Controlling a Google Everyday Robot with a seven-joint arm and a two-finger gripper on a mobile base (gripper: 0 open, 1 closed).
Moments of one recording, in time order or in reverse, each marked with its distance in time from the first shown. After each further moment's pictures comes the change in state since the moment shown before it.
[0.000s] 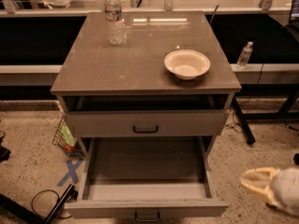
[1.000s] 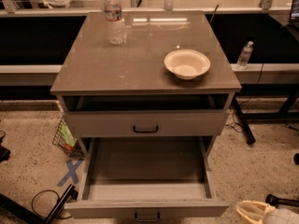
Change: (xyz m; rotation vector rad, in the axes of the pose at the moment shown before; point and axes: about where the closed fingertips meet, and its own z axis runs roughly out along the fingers) arm 0.092 0.045 0.041 0.076 -0.119 0.183
